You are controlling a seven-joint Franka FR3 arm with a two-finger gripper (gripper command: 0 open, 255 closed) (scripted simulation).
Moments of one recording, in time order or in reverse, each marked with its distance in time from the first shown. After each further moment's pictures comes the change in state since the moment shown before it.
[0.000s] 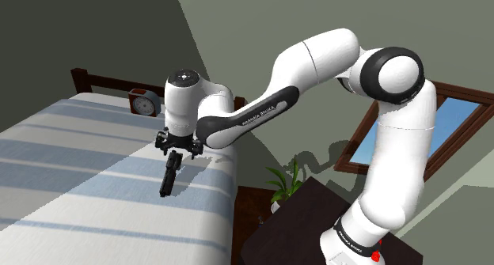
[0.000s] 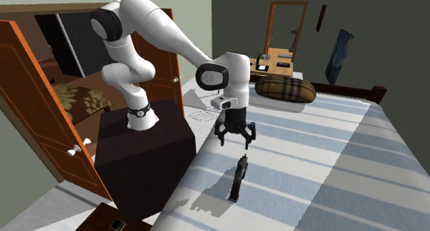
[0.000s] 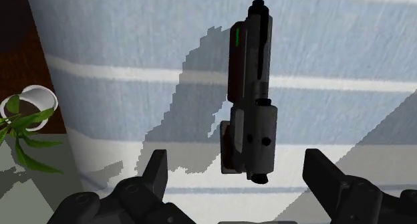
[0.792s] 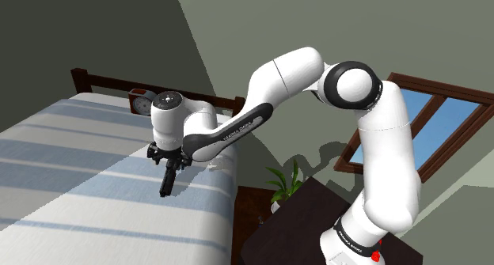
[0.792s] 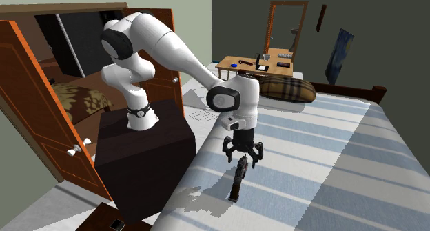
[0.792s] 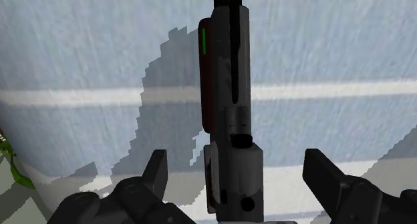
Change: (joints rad) arm 0.126 0.220 -0.112 0.158 -0.137 0.008 0.151
